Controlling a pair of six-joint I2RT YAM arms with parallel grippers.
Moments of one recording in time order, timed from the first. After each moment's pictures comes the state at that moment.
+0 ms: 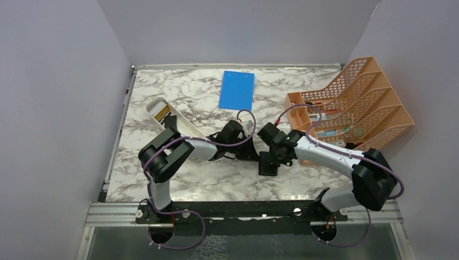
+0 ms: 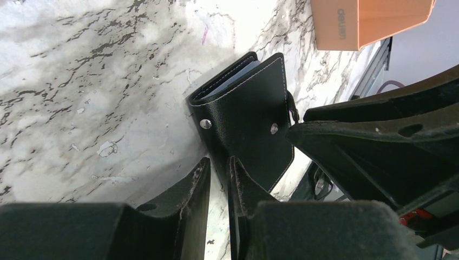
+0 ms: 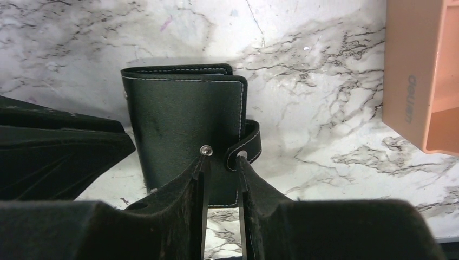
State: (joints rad) left arm -0.81 1.85 0.84 0.35 0.48 -0.80; right arm 0.79 1.41 0.86 -0.76 0.34 0.85
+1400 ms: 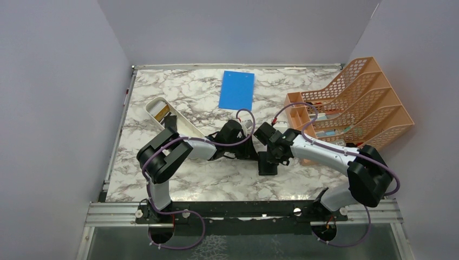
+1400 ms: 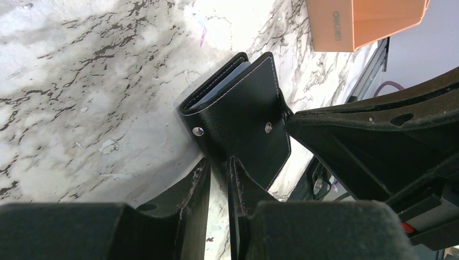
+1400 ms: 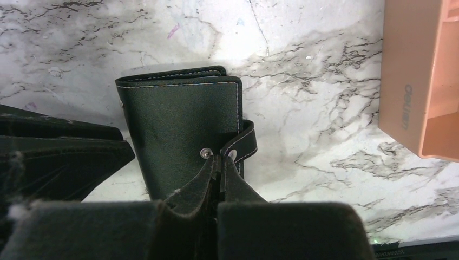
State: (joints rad) left arm -0.81 1.83 0.83 0.35 0.48 -0.80; right arm 0.81 1.46 0.90 -0.77 0.38 0.84
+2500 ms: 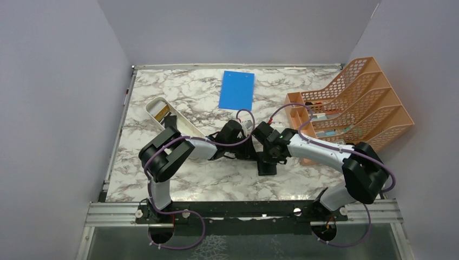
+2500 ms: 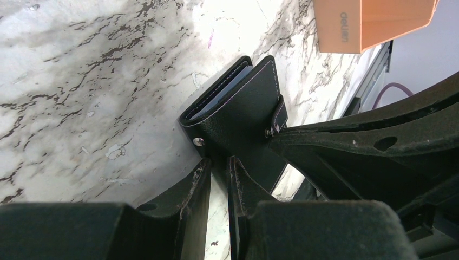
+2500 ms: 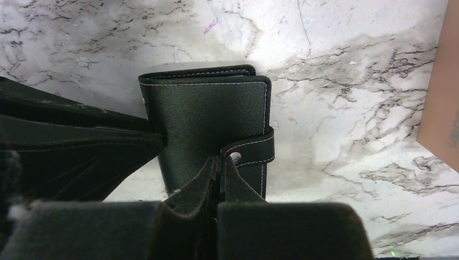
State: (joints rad) left arm -0.80 1.85 0.84 0.36 0.48 -0.80; right arm 0.81 1.49 0.91 -0.70 0.30 0.81
